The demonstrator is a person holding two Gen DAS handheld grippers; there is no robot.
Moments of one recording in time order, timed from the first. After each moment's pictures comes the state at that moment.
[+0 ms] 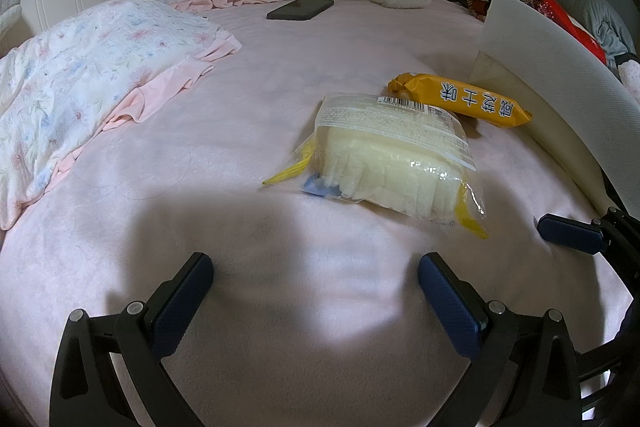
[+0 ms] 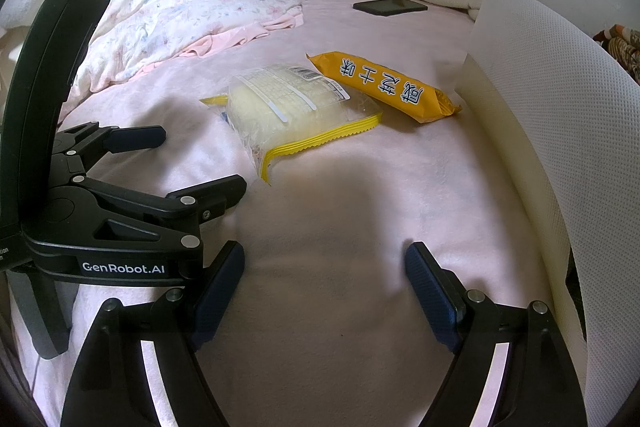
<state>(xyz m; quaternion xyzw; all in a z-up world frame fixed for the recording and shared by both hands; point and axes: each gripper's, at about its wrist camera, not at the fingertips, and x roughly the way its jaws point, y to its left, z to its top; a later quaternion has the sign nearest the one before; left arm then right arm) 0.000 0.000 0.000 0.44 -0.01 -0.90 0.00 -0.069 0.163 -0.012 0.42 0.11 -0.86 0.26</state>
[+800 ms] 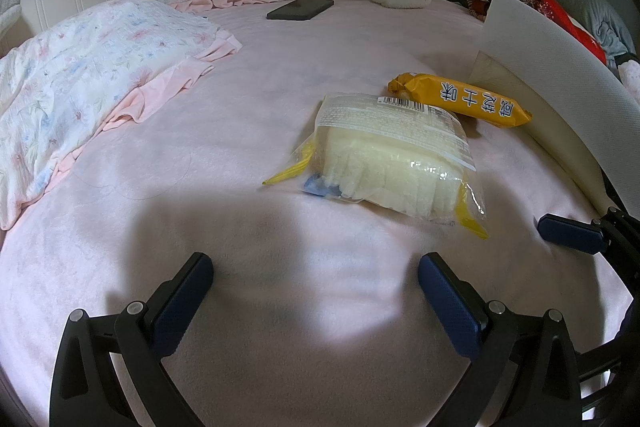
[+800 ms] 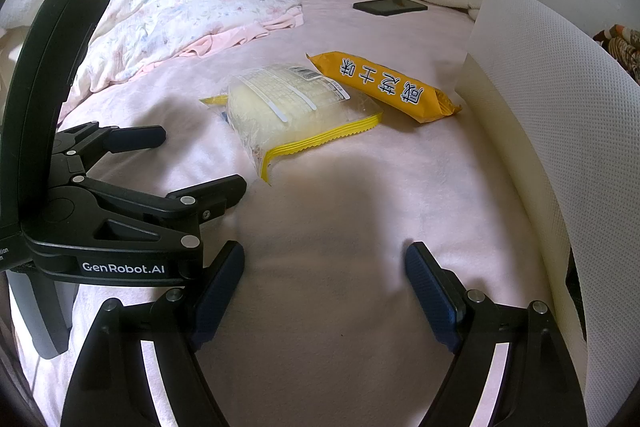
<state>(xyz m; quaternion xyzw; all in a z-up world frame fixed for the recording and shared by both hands) 0.000 0.000 0.000 0.44 -0.01 -0.90 0.00 -0.067 0.161 -0.014 0.42 0.11 -0.86 0.26</state>
